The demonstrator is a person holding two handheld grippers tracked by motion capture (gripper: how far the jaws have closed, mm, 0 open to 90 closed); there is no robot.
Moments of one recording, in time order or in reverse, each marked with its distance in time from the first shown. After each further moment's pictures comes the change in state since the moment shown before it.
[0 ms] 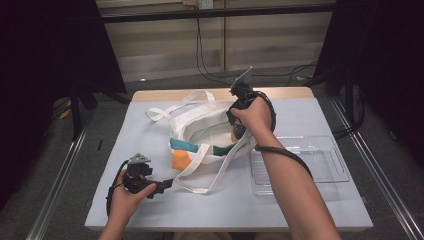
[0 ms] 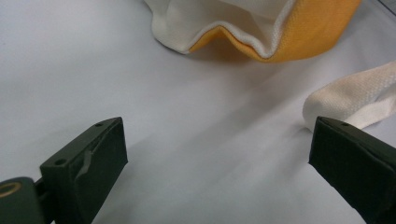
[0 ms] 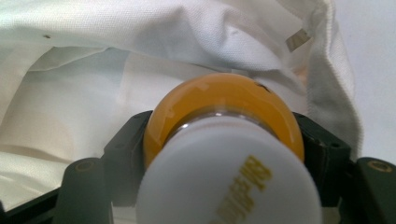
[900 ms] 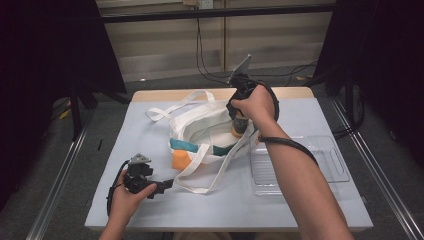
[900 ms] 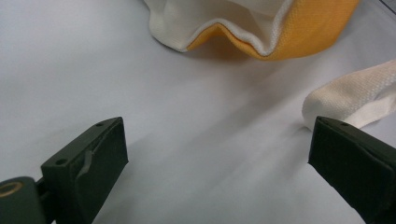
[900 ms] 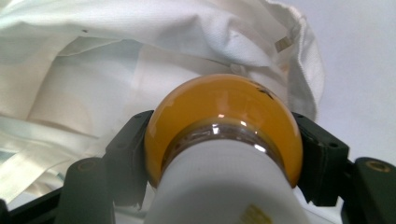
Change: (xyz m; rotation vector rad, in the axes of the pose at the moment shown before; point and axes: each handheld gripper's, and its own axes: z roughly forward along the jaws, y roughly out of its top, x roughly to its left) left arm 0.000 0.000 0.001 0.006 -0.008 0.001; right arm 0.007 0.011 -0.040 0.058 -0.011 -0.055
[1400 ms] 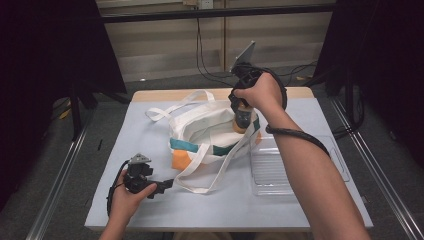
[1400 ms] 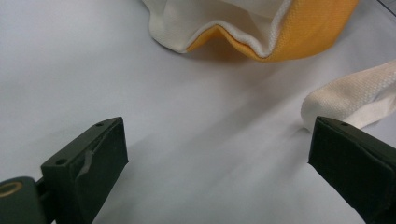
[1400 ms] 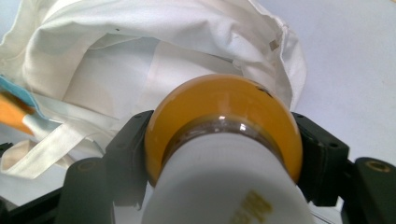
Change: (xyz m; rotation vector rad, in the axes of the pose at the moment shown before) left arm -0.001 0.000 0.000 -0.006 0.007 -0.002; right arm -0.001 0.001 -0.041 0.004 0.029 -0.024
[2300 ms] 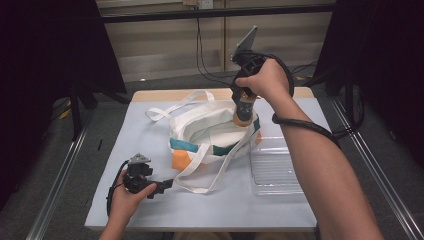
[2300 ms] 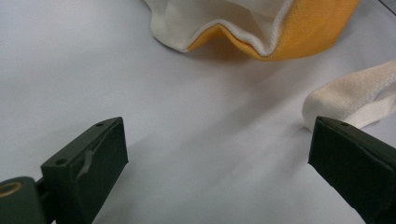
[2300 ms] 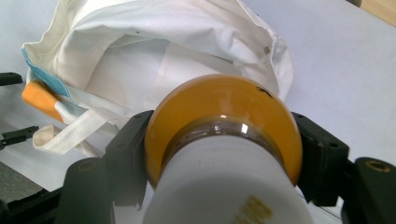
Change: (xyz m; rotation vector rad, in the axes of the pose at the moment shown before) left arm 0.001 0.000 -0.001 0.001 0.003 -0.002; right arm 0.003 0.004 -0.039 0.001 0.006 -0.035
